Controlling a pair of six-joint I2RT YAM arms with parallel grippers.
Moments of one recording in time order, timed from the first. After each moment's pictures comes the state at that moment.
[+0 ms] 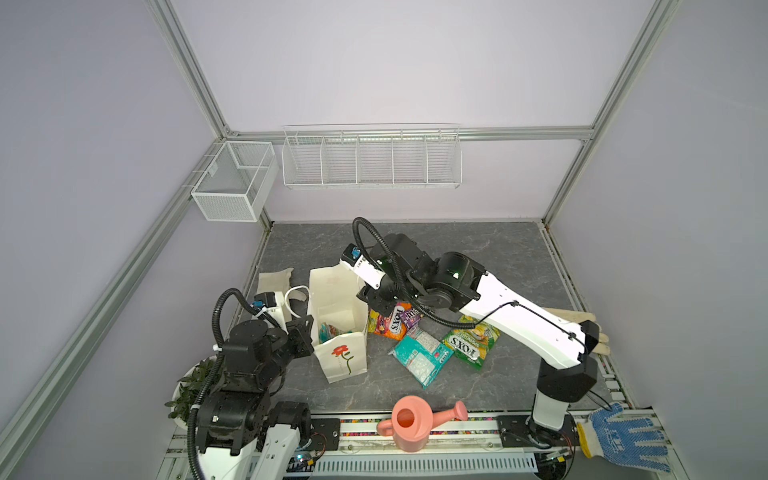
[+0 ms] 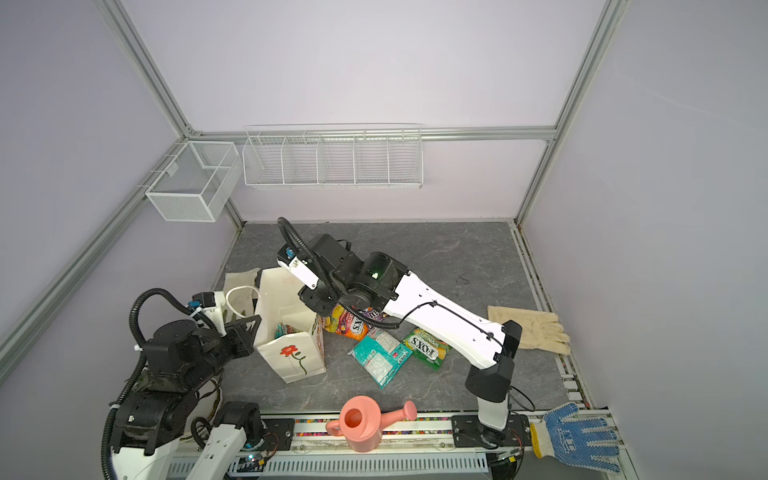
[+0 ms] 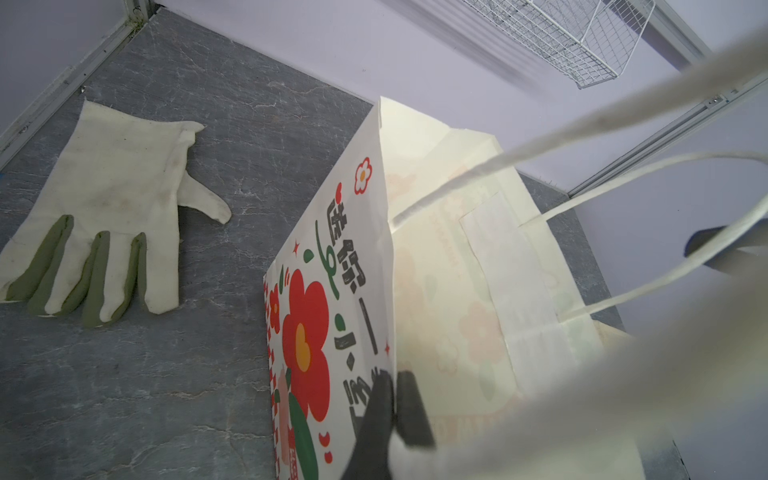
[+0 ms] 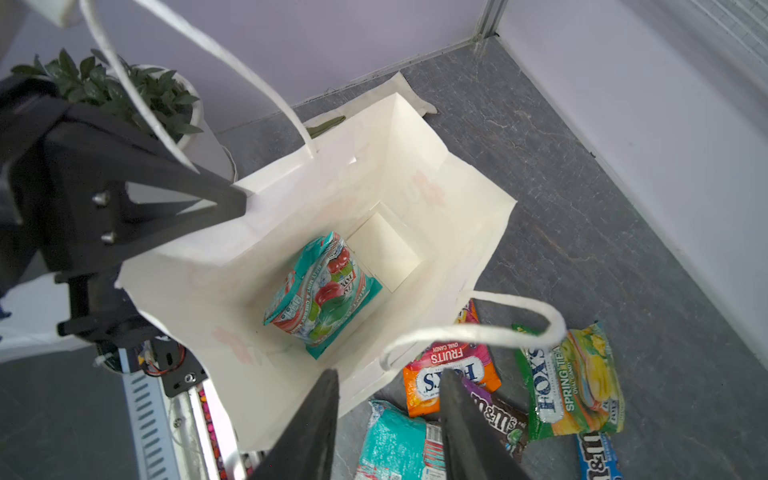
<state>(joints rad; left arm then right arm) -0.14 0.44 0.88 -0.91 0.21 -0.44 1.14 1.82 2.12 -1.04 0.07 -0.01</state>
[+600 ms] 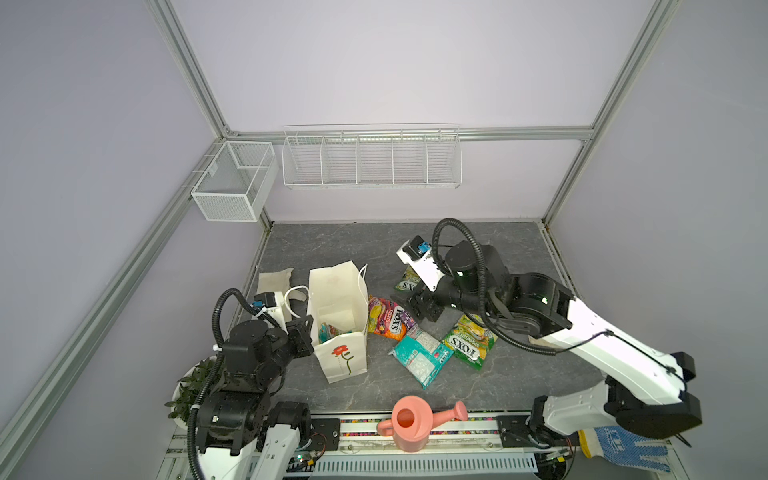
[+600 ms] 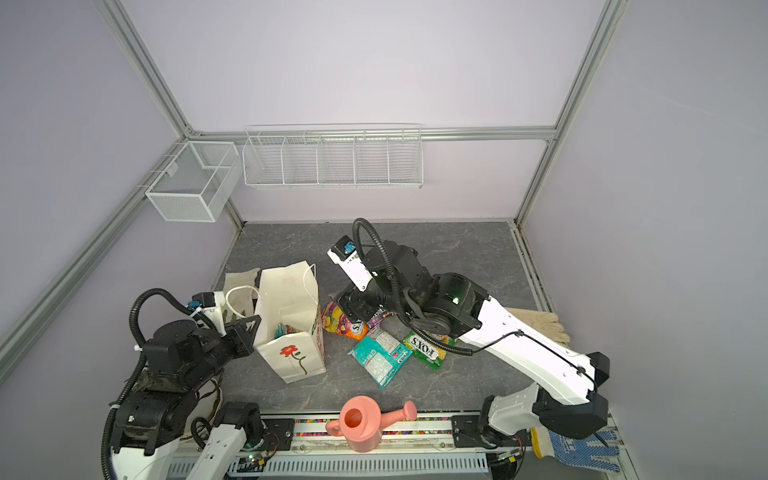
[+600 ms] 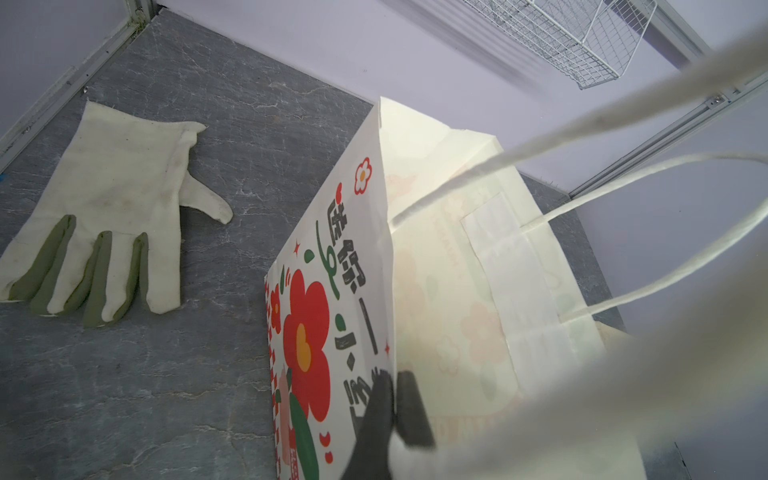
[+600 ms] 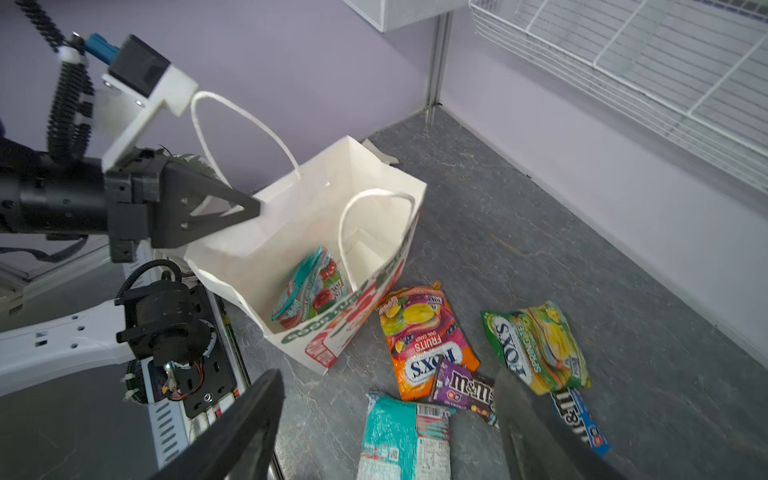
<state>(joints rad) -0.14 0.44 0.88 -0.91 0.20 -0.44 1.10 1.35 1.66 -0.82 0.13 0.08</state>
